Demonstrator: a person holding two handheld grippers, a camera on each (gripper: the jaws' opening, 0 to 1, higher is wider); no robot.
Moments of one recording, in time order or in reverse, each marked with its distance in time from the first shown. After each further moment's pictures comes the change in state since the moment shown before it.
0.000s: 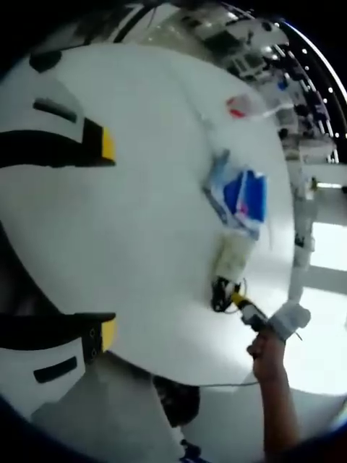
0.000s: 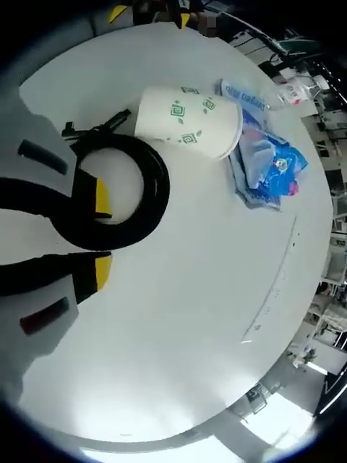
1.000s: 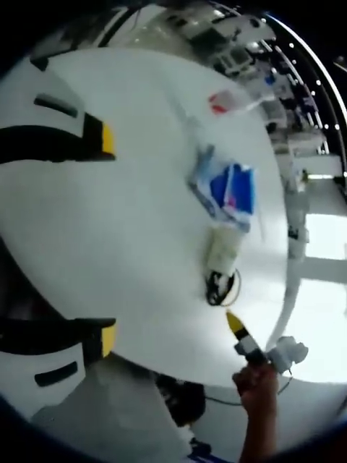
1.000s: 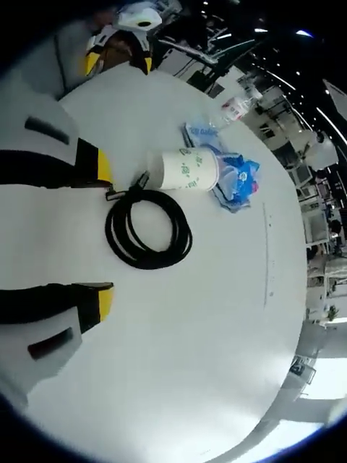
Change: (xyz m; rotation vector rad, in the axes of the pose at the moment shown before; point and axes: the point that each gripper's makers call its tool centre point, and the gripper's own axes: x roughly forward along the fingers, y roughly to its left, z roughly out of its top) left arm -0.004 -0.005 0.015 0.058 -0.047 -0.008; right arm -0.050 0.022 -0.029 0.353 -0.155 0.147
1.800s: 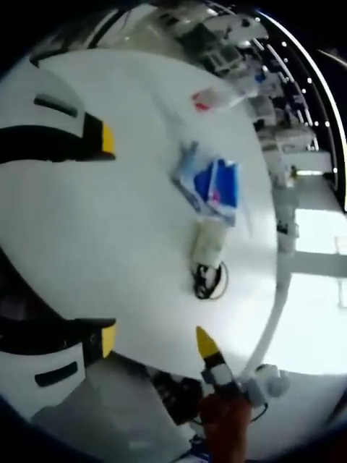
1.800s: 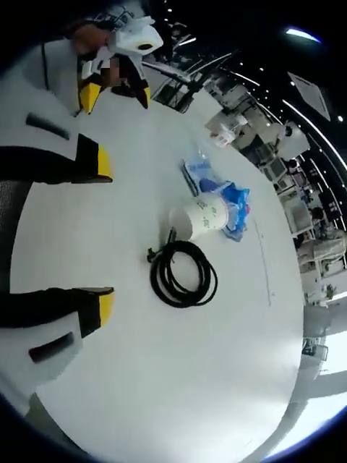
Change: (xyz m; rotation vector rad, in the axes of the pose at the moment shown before) left arm -0.003 -0.009 0.015 0.045 -0.053 -0.016; right arm -0.035 0.079 -0.051 0.185 -0.110 0.063
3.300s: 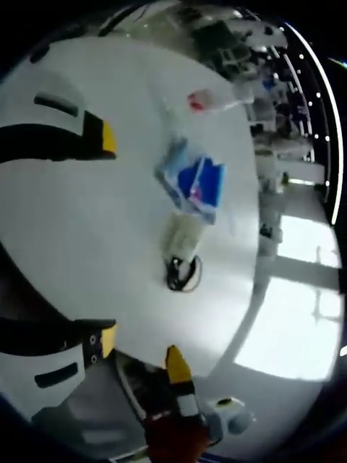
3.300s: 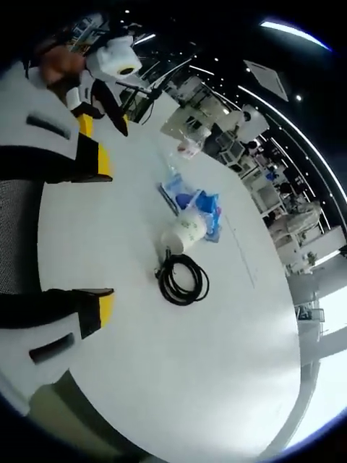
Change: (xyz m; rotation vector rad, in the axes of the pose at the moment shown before) left arm -0.008 -0.003 0.028 -0.127 -0.108 -0.044; right arm -0.048 0.050 0.012 0.156 -0.166 -0.036
